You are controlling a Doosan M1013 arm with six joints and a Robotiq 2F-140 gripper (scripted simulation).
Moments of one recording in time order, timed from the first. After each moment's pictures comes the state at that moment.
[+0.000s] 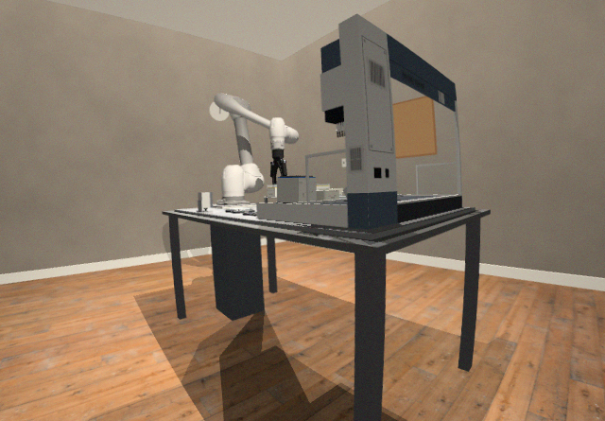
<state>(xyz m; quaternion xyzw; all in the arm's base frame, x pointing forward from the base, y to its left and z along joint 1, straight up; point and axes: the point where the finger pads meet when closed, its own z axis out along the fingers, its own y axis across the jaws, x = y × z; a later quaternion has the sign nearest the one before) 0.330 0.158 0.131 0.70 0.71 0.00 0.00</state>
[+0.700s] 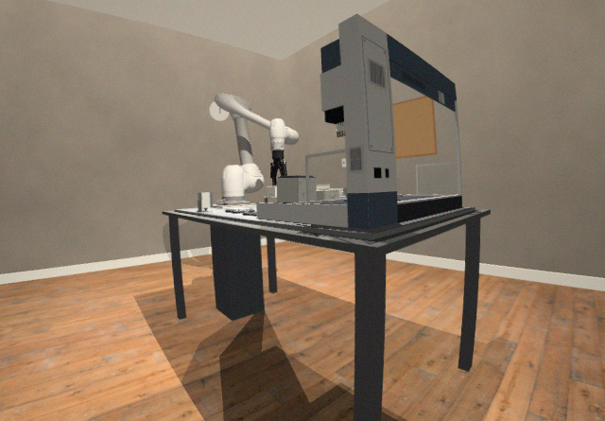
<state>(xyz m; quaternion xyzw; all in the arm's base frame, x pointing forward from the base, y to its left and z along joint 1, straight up) 0.330 0.159 0.124 0.70 0.71 0.00 0.00</state>
